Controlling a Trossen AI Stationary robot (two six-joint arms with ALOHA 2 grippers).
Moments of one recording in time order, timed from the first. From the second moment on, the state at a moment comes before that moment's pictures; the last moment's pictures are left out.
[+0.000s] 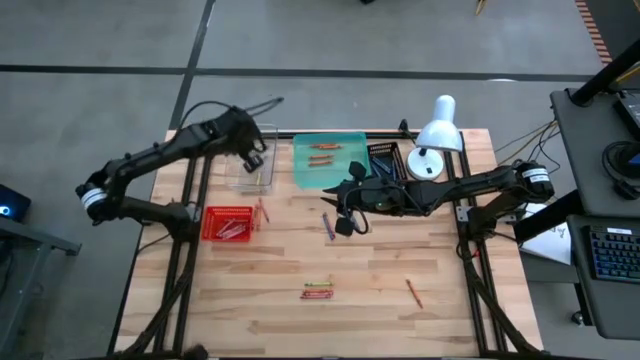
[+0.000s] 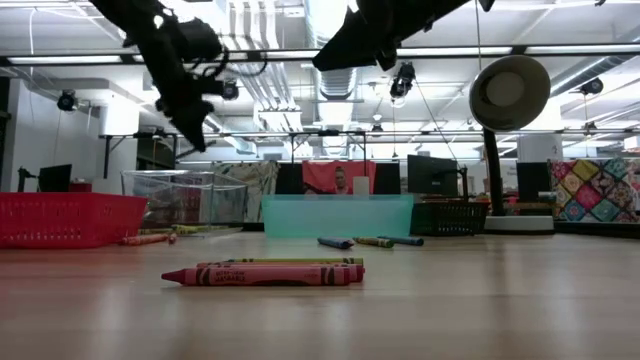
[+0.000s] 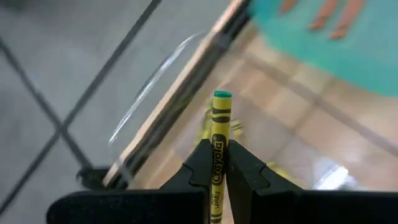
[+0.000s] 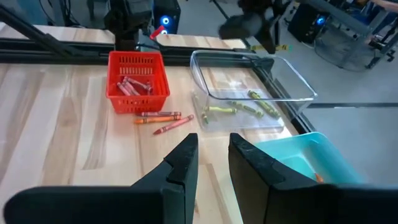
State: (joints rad) left arm 0.71 1.26 1.00 -0.68 -0.27 0.22; right arm 0.04 1.52 1.08 0.05 0.32 -0.05
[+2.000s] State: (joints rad) left arm 0.50 0.94 0.76 -0.19 0.02 0.07; right arm 0.01 1.52 1.10 -0.06 0.23 0.33
